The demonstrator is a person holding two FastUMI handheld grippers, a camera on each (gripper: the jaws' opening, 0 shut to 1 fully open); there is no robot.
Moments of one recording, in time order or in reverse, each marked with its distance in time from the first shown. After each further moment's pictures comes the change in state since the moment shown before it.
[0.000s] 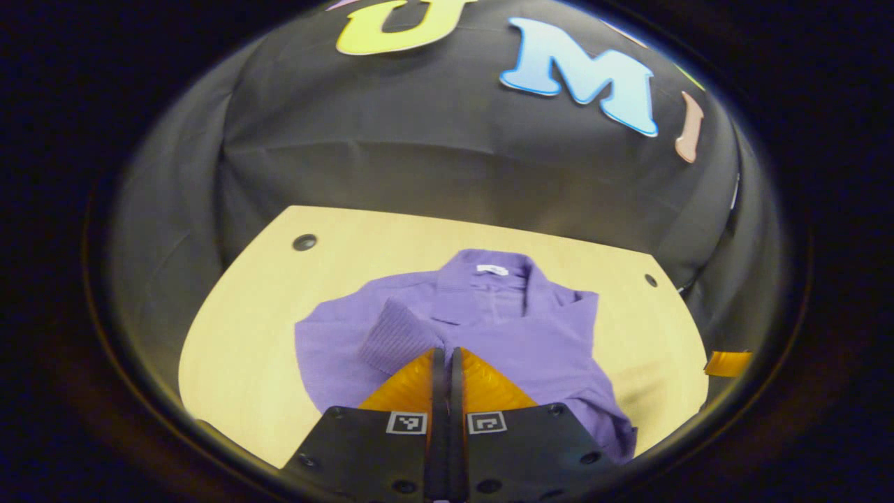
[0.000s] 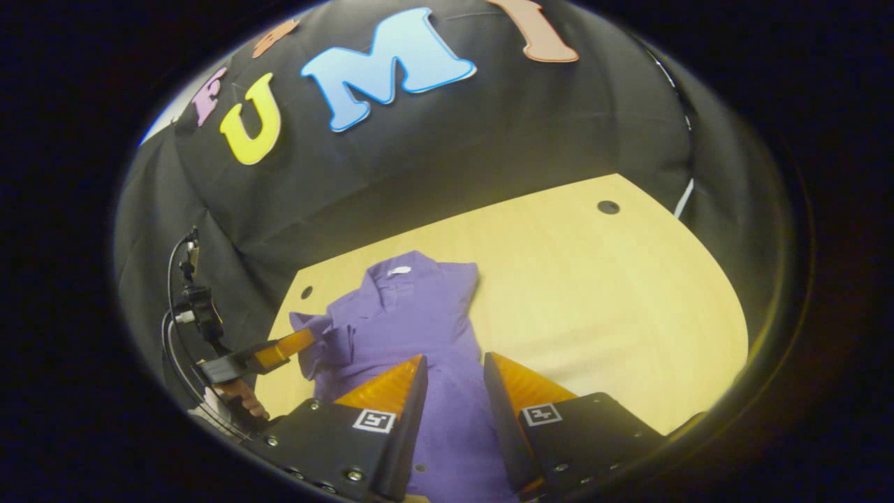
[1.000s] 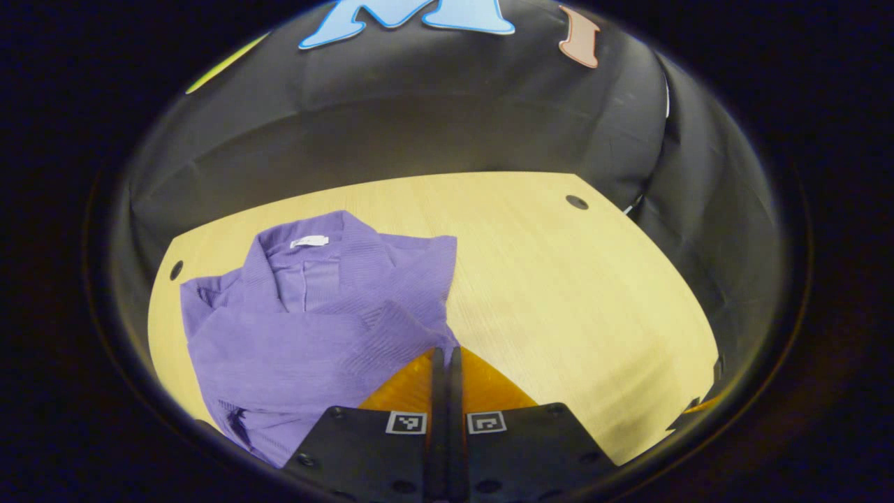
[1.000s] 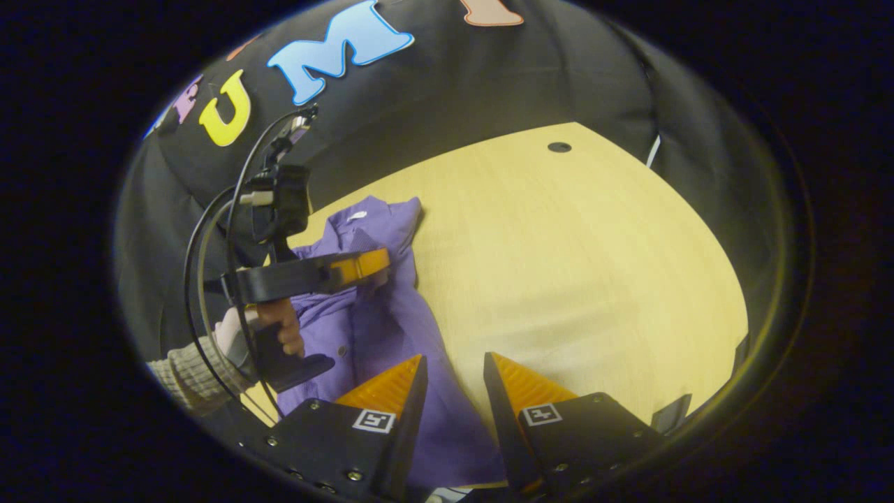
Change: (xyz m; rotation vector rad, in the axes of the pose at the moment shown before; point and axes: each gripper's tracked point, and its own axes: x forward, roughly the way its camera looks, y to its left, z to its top) left arm 0.096 -0.201 -0.081 0.260 0.189 -0.172; right arm -0.026 -0.063 -0.100 0.039 0.186 -0.022
